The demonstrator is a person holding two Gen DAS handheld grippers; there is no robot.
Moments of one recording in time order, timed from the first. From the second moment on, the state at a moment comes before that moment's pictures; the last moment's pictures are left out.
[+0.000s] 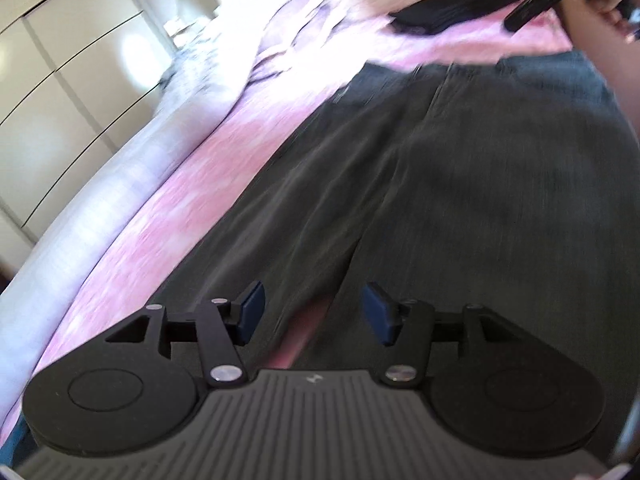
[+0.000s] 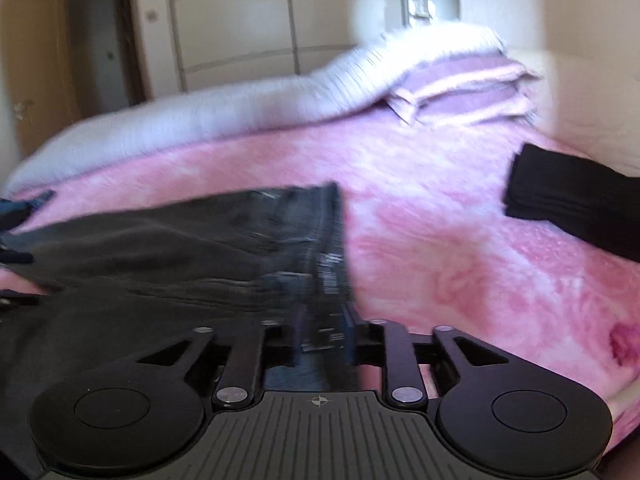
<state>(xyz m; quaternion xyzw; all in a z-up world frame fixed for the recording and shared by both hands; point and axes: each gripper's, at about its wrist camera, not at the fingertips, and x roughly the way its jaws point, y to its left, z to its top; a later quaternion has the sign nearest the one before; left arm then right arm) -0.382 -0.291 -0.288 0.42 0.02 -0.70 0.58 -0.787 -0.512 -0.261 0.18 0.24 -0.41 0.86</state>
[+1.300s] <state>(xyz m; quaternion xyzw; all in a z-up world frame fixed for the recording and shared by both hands) -0.107 -0.111 -0.288 0.54 0.00 -0.43 0.72 -0.618 -0.370 -0.290 0.11 0.35 -0.30 0.88</state>
